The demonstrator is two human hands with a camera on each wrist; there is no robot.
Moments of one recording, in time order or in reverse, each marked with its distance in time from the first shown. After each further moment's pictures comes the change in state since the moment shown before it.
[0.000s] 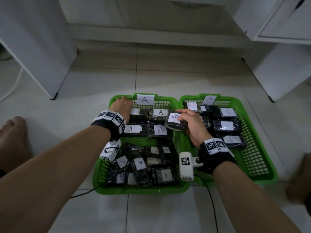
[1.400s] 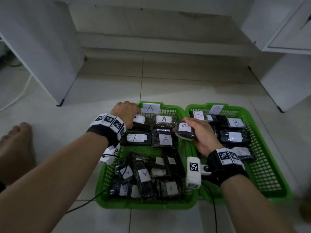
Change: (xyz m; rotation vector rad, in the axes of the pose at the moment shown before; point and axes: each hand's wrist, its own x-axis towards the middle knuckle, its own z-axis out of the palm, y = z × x) left_hand -0.007 -0.016 -0.017 -0.030 0.057 0.156; right_hand 0.017 0.001 -0.006 0.133 0.054 0.116
